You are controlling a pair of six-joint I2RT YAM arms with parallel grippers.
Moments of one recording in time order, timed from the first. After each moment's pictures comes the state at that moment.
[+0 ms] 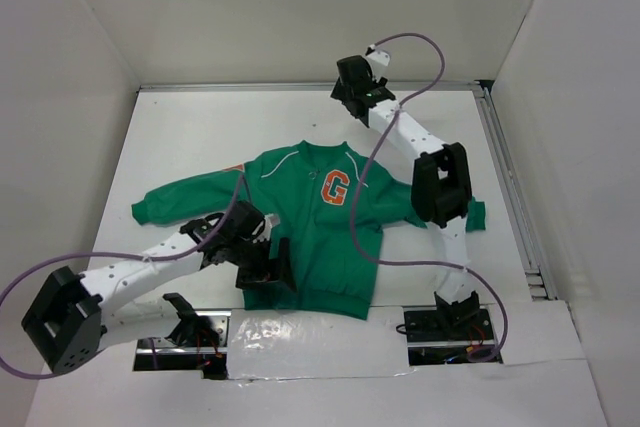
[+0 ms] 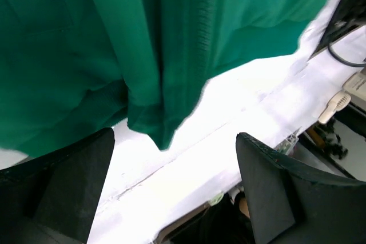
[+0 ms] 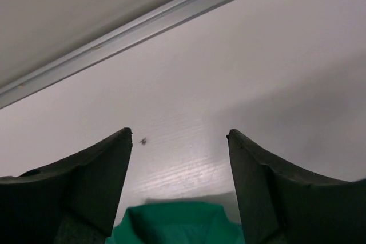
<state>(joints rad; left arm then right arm) -0.72 1.13 0.60 -0.62 0.48 -0.77 0.42 2.24 2.01 -0.35 0.51 0.64</state>
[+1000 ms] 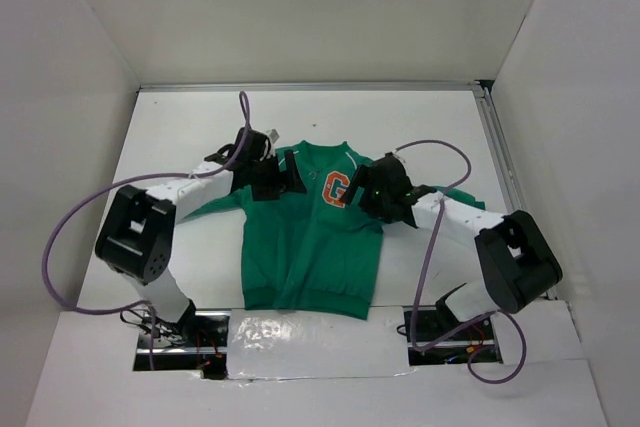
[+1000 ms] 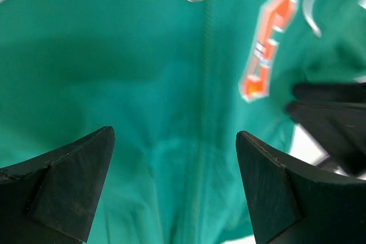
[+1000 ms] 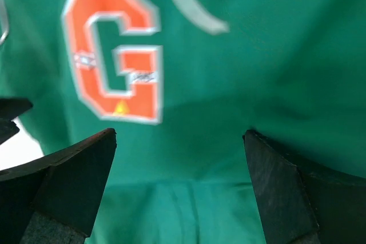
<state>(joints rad) -0.40 1.64 1.07 -0.31 0.31 -0.61 0.52 1.44 0.75 -0.12 0.03 0.86</state>
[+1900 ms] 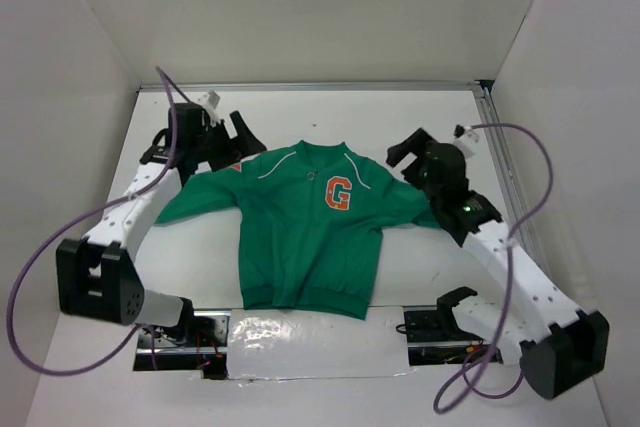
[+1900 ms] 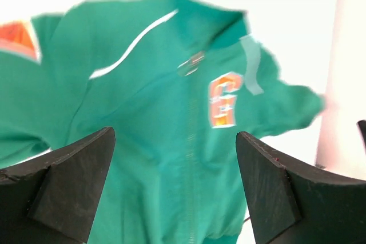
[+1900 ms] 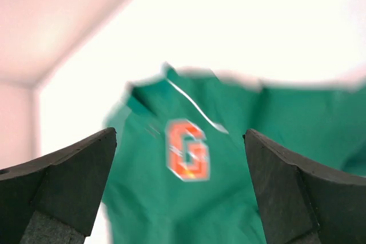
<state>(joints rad) -0.13 1.42 1.11 -0.37 0.36 -0.58 0.37 0.99 0.79 -0.27 0.32 0.85</state>
